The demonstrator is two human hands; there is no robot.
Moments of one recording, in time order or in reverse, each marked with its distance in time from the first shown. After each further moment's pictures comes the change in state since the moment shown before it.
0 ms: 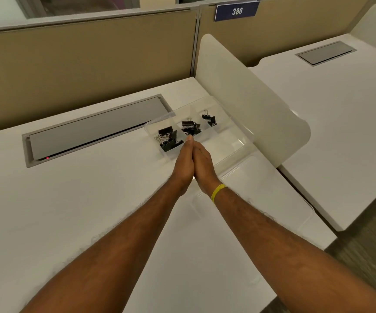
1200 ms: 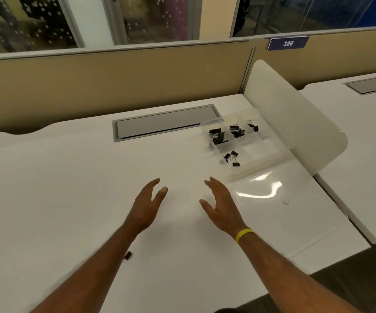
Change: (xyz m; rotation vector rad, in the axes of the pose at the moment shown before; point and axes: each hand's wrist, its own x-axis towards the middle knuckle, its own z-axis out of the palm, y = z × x) left_hand -0.198 -0.078 -0.200 0.586 0.325 0.073; right_hand -0.167 0.055 0.020 -0.612 -0.230 -0.423
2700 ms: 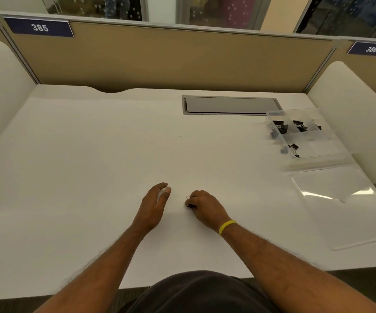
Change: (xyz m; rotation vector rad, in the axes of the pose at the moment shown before) left_hand -0.137 -0.136 -0.102 -0.114 0.212 -0.086; right_hand -0.060 -0.134 0.178 -0.365 -0.420 -0.401
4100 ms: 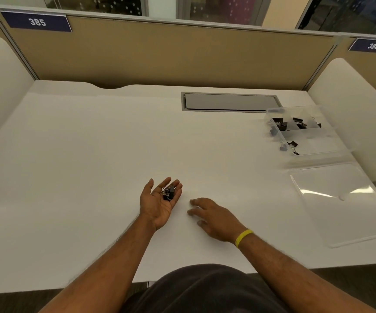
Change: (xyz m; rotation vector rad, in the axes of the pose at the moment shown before) left_hand 0.005 0.026 0.022 -1.454 0.043 -0.561; right_hand -0.051 0.010 -0.017 -0.100 -0.211 -0.066
